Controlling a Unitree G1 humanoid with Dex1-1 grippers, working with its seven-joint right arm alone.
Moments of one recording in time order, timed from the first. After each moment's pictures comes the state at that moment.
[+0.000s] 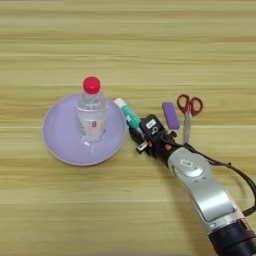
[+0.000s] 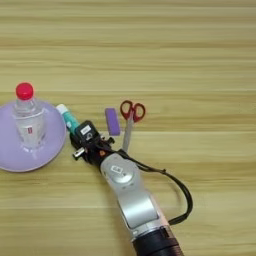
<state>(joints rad) -0.05 -0.18 0.26 0.03 -0.16 0.25 0.31</state>
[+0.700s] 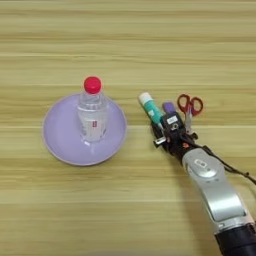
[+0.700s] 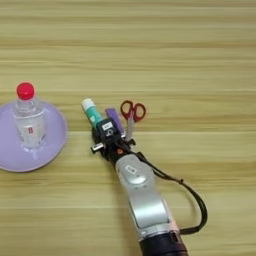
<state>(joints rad) -0.02 -0.16 0.11 0.00 -0.16 0.26 0.20</state>
